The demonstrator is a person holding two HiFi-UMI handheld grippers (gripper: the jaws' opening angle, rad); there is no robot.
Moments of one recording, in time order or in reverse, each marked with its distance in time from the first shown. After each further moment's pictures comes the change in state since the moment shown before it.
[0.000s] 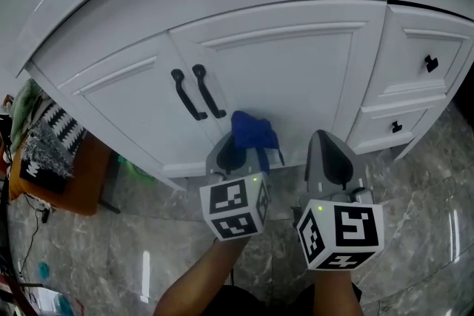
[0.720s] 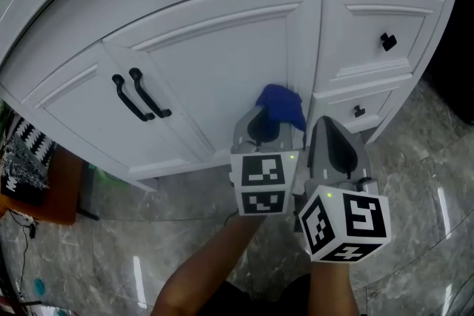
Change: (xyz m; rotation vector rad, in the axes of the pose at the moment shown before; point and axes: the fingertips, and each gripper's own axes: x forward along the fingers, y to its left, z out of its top) left arm 0.044 -0.164 0.015 0.098 -0.042 -0.301; right arm -0.030 -0.091 0.016 0.050 -0.042 -0.155
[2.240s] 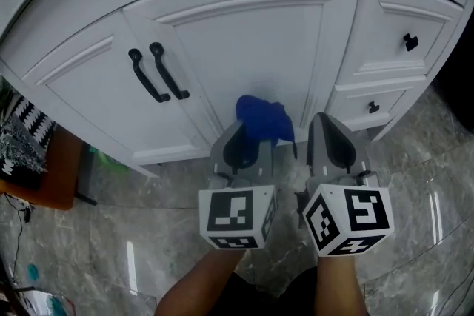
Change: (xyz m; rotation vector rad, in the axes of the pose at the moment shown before) left arm -0.084 0.052 -0.005 -0.115 -0.077 0.090; right arm 0.008 0.042 -0.024 -0.068 0.058 0.128
